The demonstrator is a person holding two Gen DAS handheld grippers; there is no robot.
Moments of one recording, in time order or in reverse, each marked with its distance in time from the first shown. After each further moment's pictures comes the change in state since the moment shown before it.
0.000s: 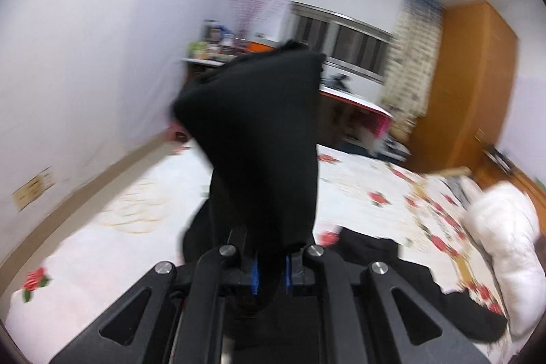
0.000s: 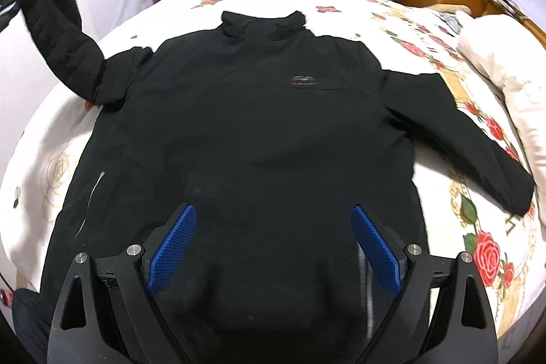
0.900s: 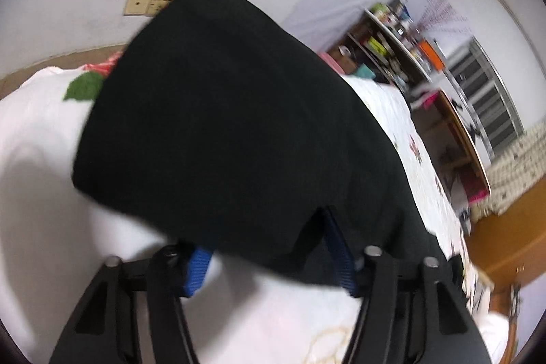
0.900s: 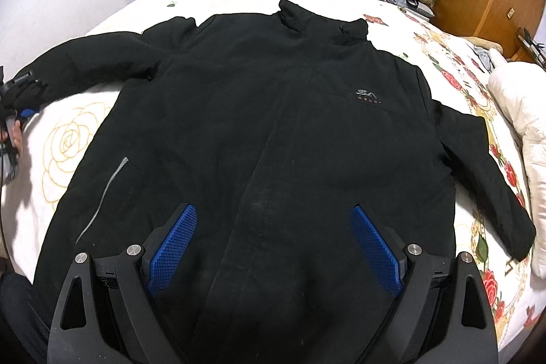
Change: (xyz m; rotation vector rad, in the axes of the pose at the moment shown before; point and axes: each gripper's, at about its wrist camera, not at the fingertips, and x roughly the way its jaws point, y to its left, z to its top) left arm 0.041 0.273 -0.194 -0.708 0.169 0.329; right arm 0.030 0.082 0.012 -0.190 0.042 0.006
